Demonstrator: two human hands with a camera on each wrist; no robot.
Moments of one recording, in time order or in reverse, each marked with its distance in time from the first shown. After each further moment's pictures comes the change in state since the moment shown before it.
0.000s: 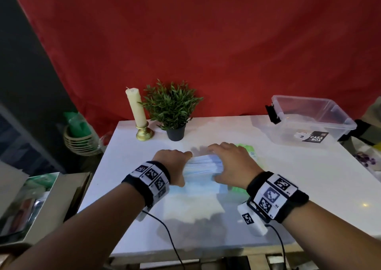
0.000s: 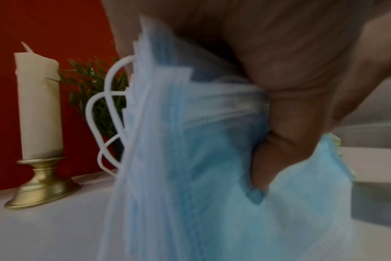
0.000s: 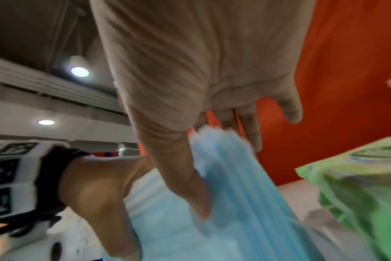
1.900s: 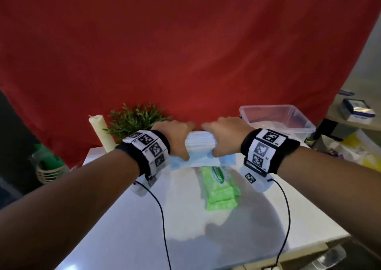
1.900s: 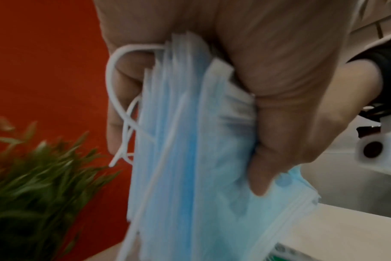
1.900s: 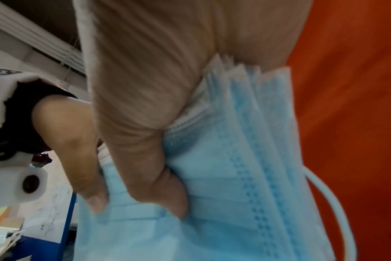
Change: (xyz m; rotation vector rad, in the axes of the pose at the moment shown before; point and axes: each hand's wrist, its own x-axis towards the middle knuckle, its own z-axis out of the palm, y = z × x) left_hand 0.051 0.059 -0.143 0.029 0.116 0.122; right_hand 0.023 0.061 -0.119 -0.309 0.012 -0.029
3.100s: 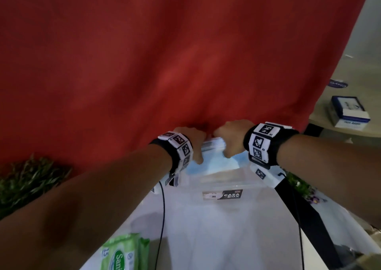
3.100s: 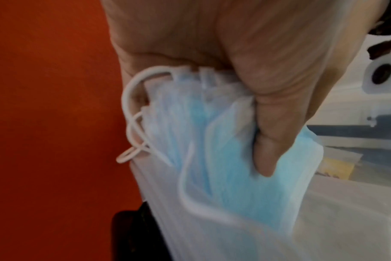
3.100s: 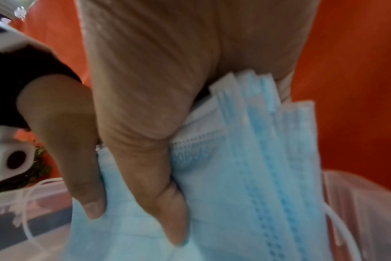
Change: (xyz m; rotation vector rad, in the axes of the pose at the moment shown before) left_hand 0.347 0.166 -0.023 -0.026 -0.204 0.031; right_hand 0.077 0.345 0.057 0.024 -0.329 0.122
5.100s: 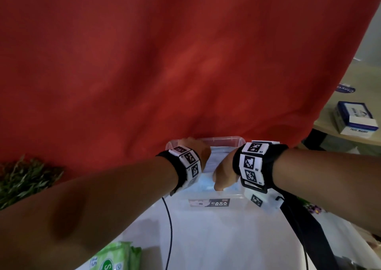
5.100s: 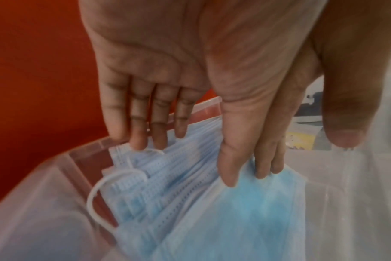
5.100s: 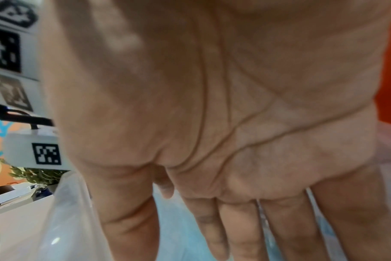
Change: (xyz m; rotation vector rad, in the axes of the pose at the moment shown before) left_hand 0.010 0.025 0.021 0.220 0.017 -0.025; right_hand -0.012 -0.045 0.018 0.035 -0.645 -0.026
